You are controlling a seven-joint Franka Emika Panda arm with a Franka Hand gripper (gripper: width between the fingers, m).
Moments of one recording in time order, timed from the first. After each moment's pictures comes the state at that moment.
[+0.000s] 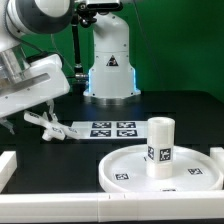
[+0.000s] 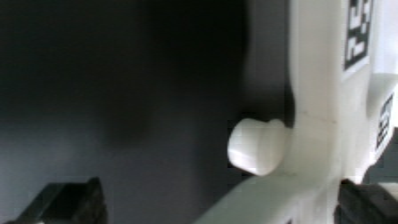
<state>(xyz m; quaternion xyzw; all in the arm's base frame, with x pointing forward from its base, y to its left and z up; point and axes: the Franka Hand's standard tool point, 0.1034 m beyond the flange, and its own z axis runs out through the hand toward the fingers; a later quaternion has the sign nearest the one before) 0.375 -0.197 0.028 -0.99 -0.07 0.02 0.15</state>
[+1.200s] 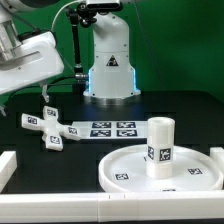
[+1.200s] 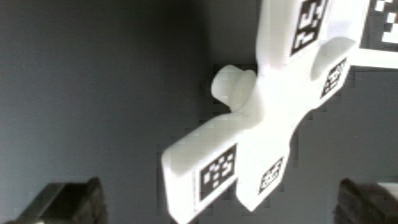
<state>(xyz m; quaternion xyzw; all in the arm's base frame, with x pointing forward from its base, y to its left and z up) 0.400 -0.208 0.077 -0.99 0.02 0.01 0.12</state>
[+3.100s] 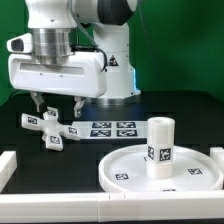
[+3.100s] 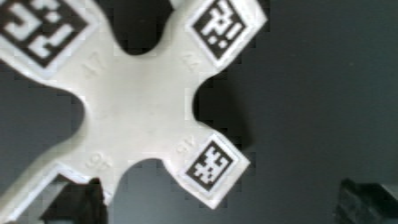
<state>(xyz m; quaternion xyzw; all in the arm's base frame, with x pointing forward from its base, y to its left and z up) 0.413 -0.137 0.066 -0.97 0.23 0.01 -0.01</state>
